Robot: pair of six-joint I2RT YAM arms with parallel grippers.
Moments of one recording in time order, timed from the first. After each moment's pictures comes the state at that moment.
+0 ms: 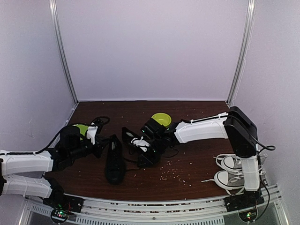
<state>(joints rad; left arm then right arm) -0.62 1.03 0.32 0.38 0.11 -0.01 1.00 2.12 1.50 -0.41 -0.39 -0.02</state>
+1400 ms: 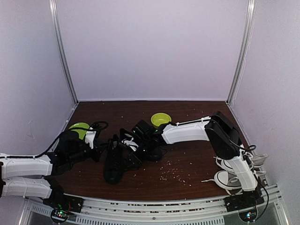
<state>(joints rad) -0.62 0.99 0.25 0.40 0.08 -0.02 0.98 2.34 1.74 -0.40 -0.63 0.07</state>
